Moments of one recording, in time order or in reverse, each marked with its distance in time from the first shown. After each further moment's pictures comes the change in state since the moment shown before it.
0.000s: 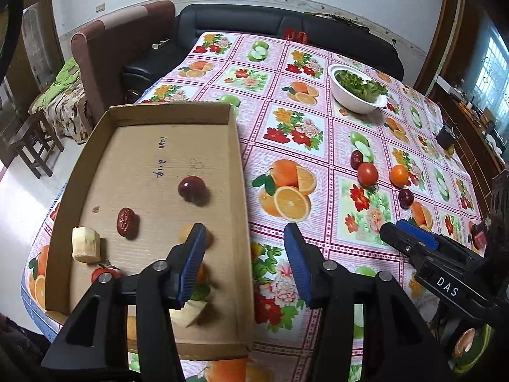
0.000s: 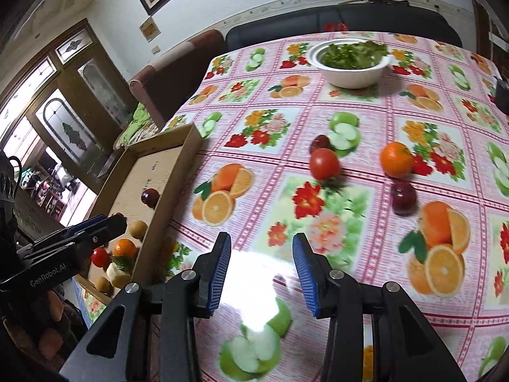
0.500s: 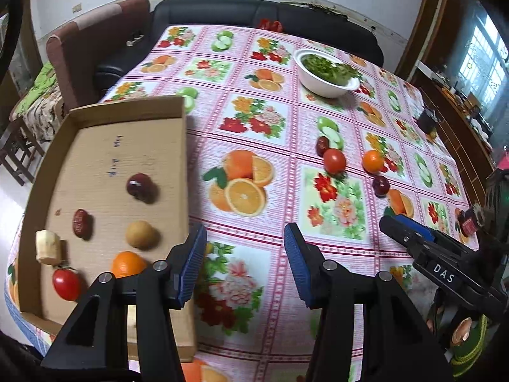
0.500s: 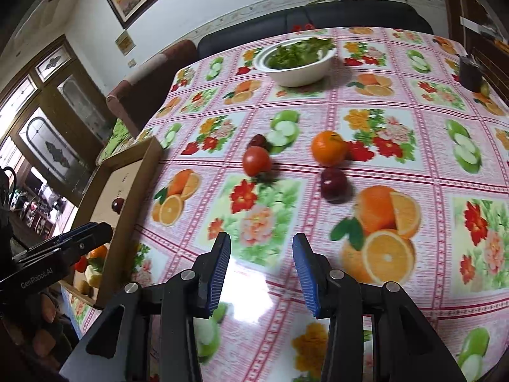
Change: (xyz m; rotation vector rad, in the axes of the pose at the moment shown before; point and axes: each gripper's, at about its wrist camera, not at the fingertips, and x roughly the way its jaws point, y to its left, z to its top) left arm 0.014 -0.043 0.000 0.054 0.043 -0.080; right arm -0.019 -0.051 -0.009 0.084 -0.022 -0.074
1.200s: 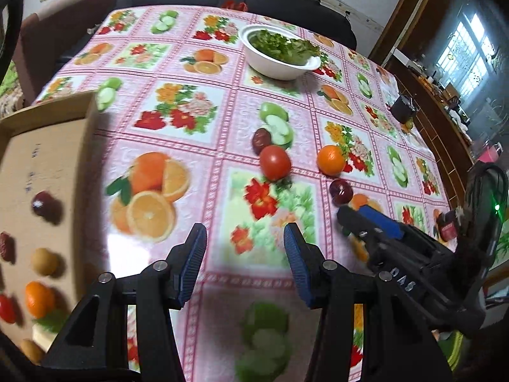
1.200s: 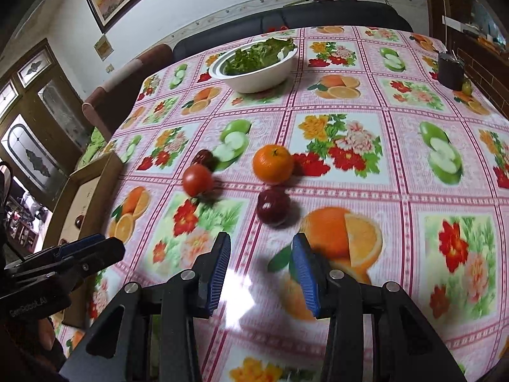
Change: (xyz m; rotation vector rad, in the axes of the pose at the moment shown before) left arm 0.056 -0.059 0.027 0.016 0.083 -0.160; right arm 0.019 -0.037 0.020 0.023 -0.013 -0.095
